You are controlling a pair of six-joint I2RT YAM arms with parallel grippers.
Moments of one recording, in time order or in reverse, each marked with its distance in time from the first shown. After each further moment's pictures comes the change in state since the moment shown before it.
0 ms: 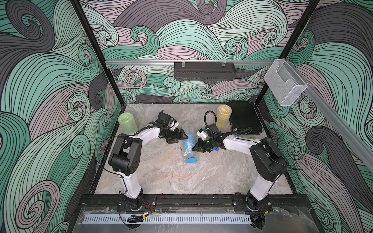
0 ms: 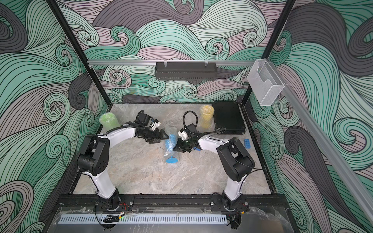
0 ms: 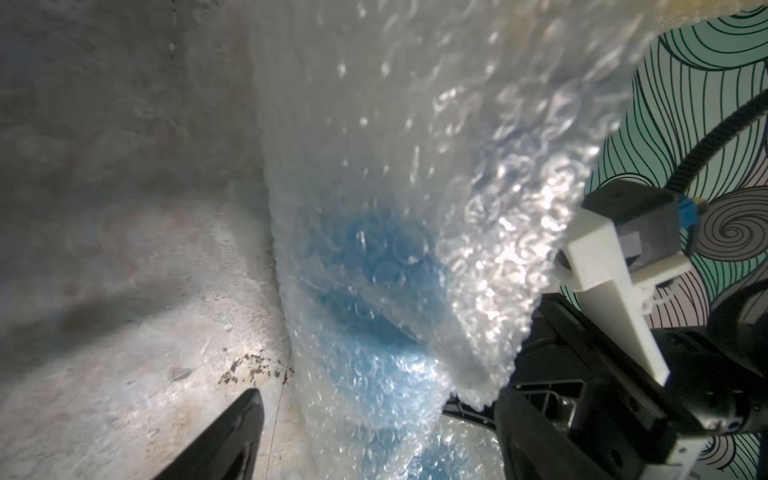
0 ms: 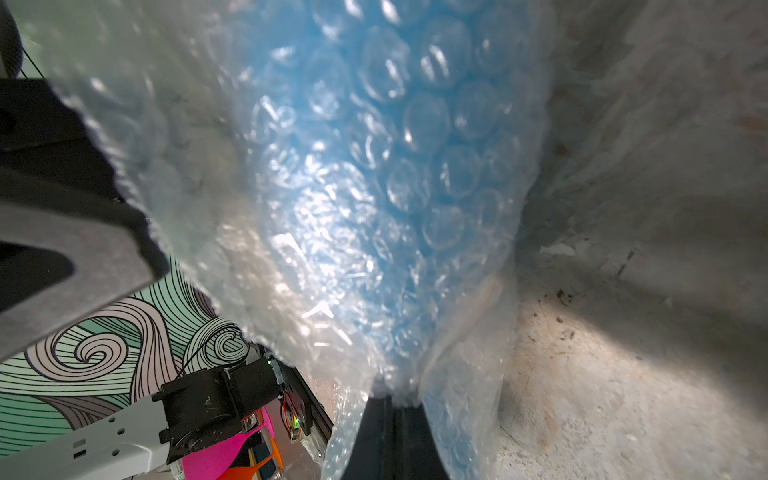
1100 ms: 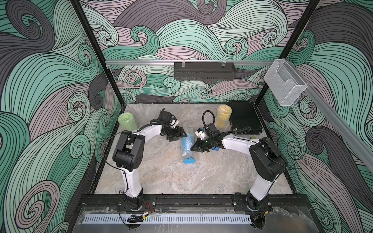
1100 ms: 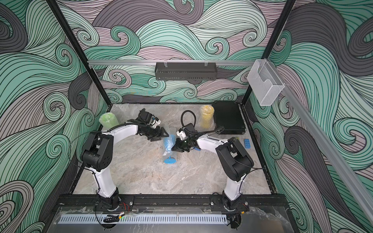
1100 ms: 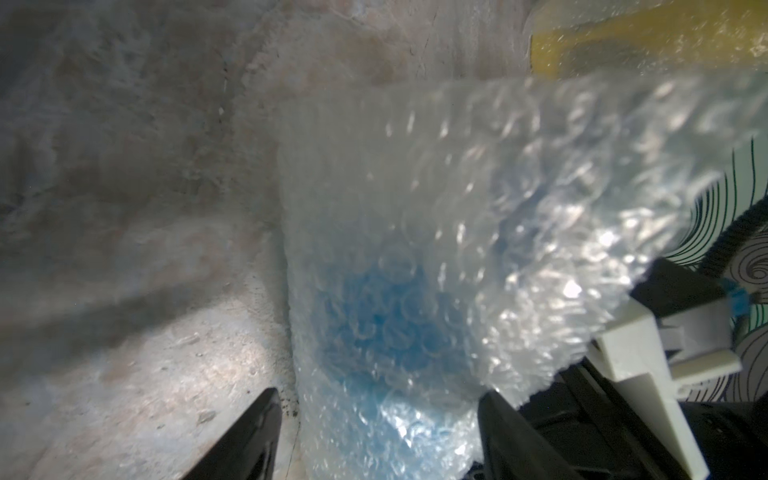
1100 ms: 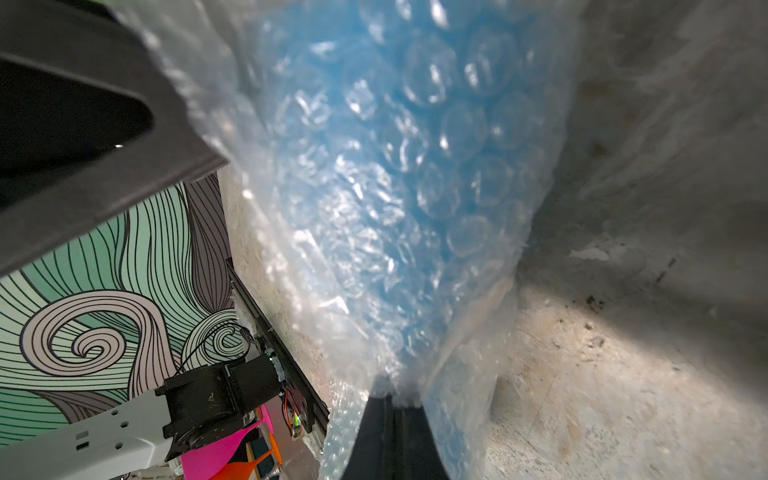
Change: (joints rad) left arm -0.006 0.075 0.087 -0.025 -0.050 -0.032; right arm 0.018 0.010 0.030 -0.021 0.005 -0.001
